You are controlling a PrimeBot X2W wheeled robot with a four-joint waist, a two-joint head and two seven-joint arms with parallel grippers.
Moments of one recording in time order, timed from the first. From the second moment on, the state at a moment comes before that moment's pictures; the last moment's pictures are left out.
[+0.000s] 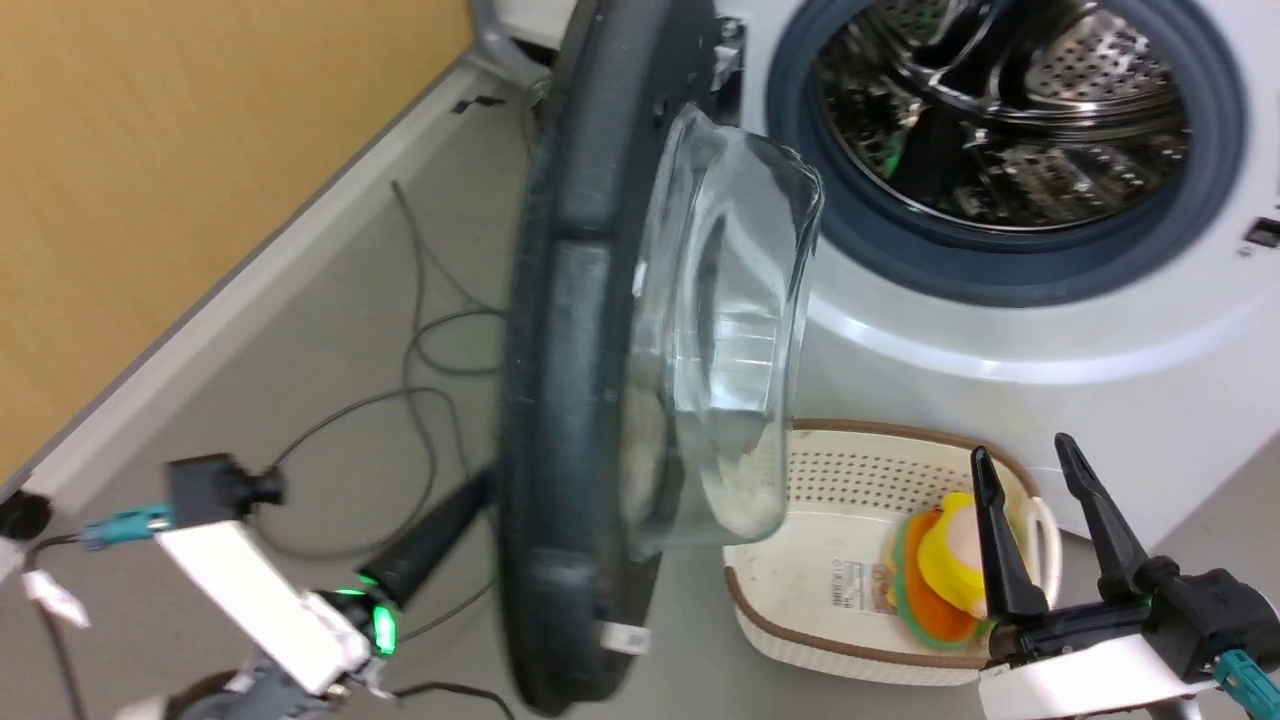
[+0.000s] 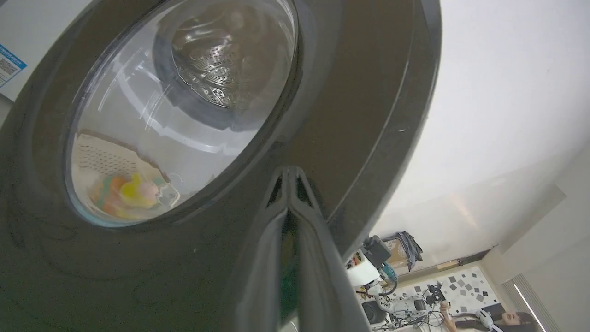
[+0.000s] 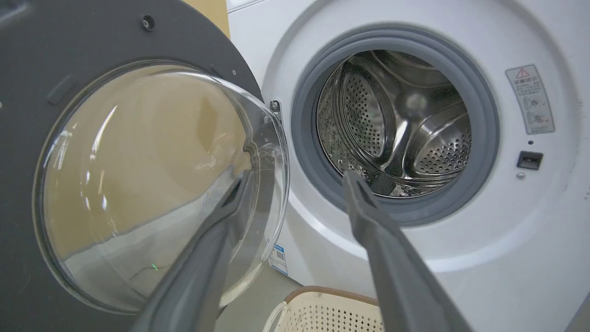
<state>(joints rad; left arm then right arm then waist) -0.06 0.05 0.11 -0.21 -1.41 -0.13 0.80 0.00 -0.05 0.03 -0.03 0.12 0.13 -0.26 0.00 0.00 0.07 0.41</state>
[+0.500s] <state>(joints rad) -0.06 0.05 -0.22 -0.17 -1.34 -0.13 0.60 0.01 -0.05 0.01 -0.03 0.14 0.13 -0.26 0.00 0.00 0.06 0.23</state>
